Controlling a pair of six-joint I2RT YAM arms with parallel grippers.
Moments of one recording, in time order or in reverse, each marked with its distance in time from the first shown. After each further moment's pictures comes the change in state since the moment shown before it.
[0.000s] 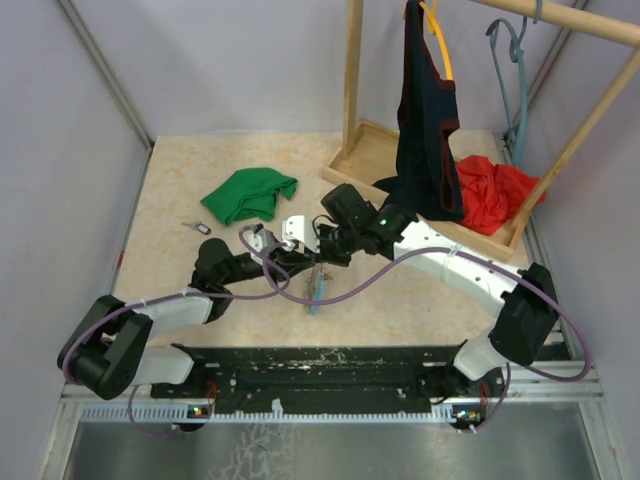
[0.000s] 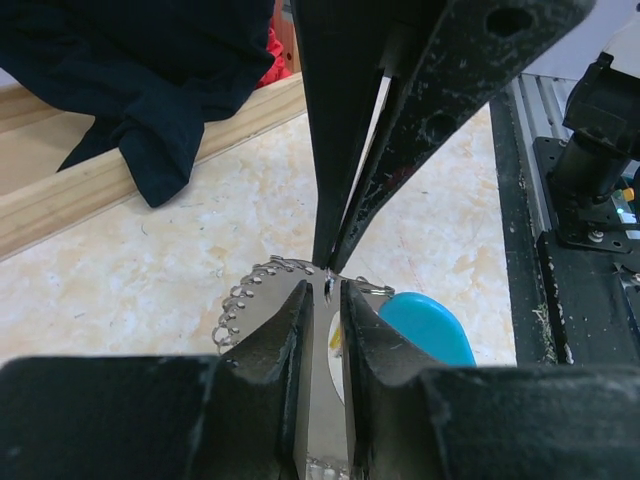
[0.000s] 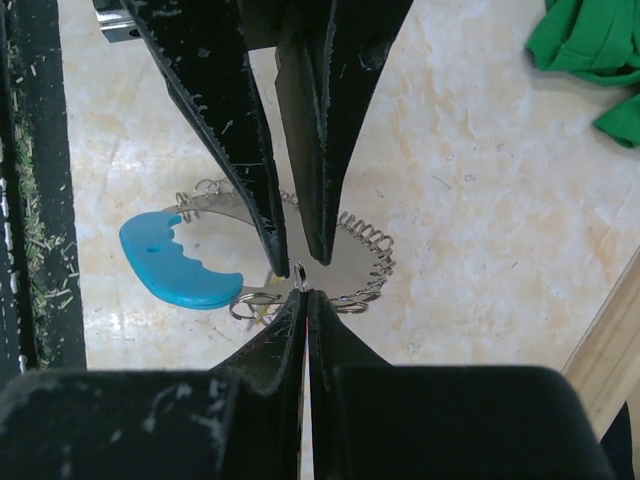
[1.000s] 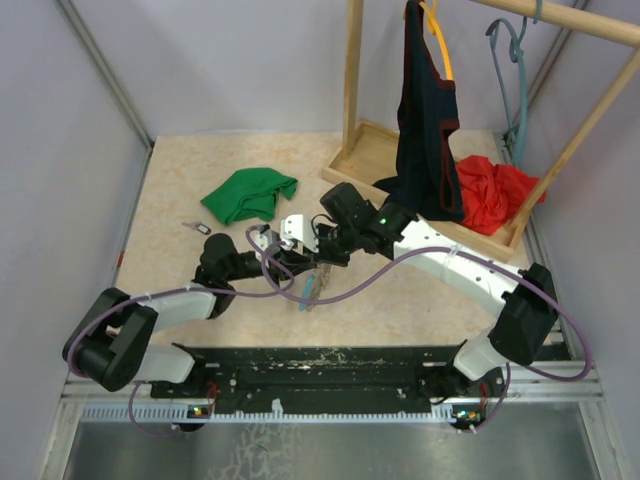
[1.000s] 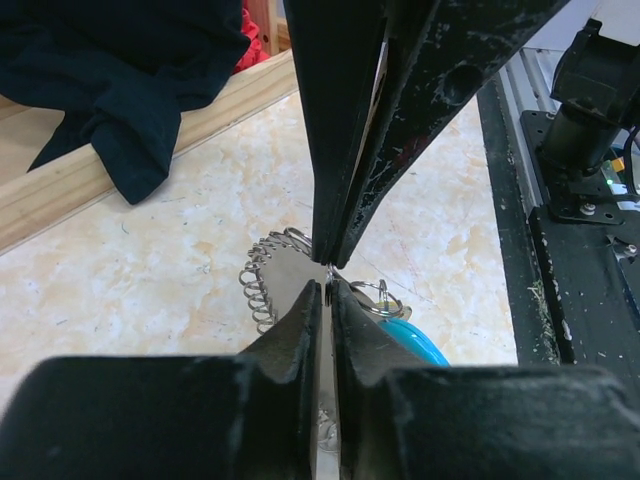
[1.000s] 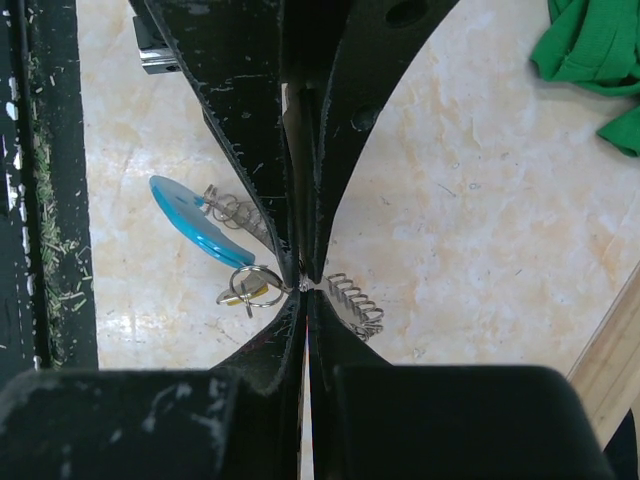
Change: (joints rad) left arm 0.000 0.047 0.041 -0.045 0.064 0.059; right arm 0.009 0.005 0.026 -0.025 -0.012 0.010
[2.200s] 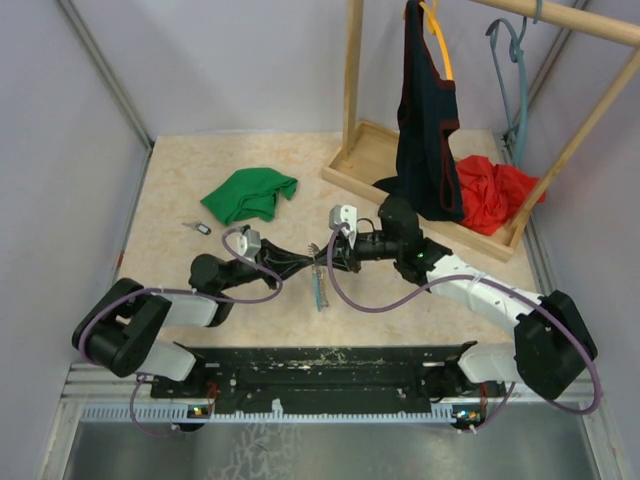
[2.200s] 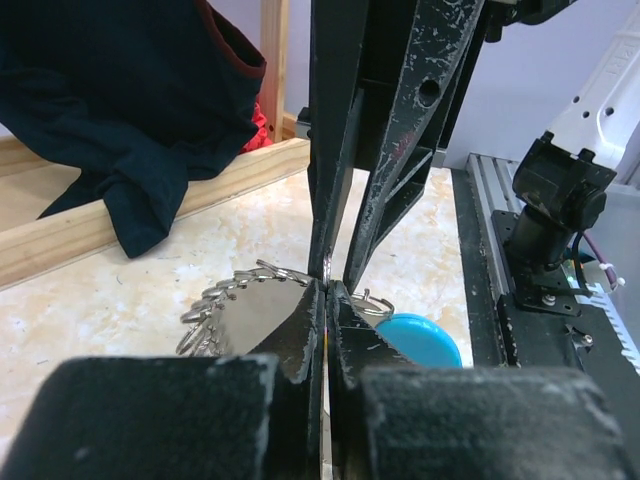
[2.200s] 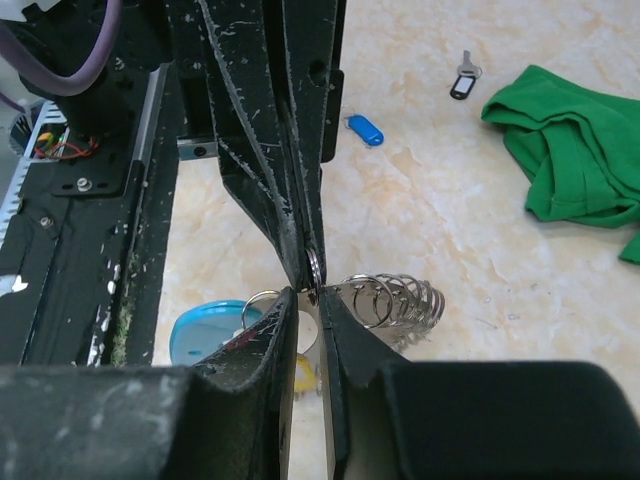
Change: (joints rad) left arm 0.004 0.082 -0.109 0.510 -0.085 -0.338; right arm -0.217 -0.230 -0.559 0.887 -0.493 0.402
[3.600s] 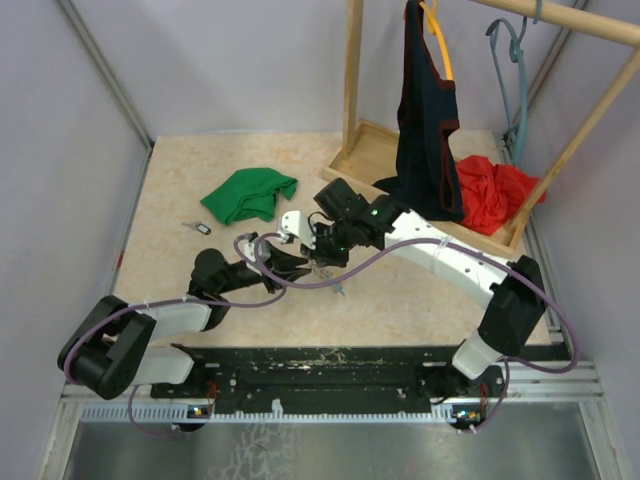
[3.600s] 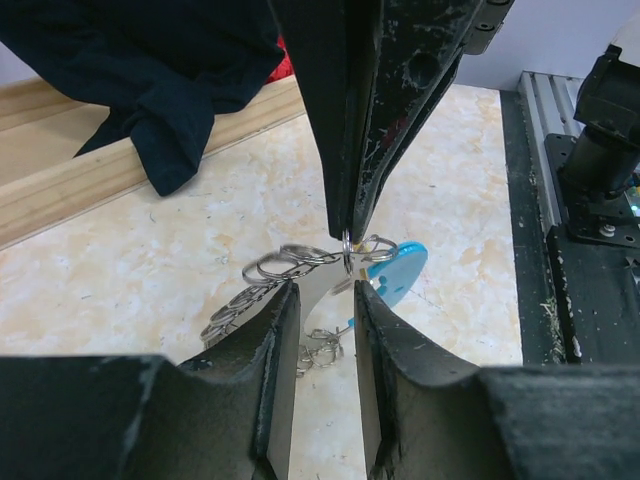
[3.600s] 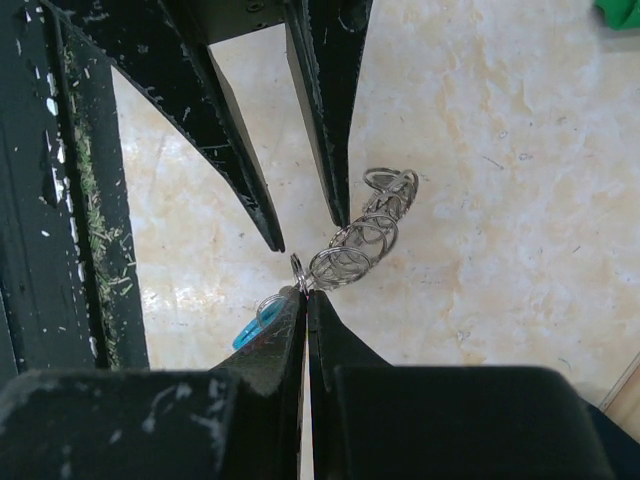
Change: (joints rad) left arm 0.003 -0.127 -0.013 -0.352 -0.018 0.275; right arm 0.201 0.297 0.642 -1.003 0.474 -0.327
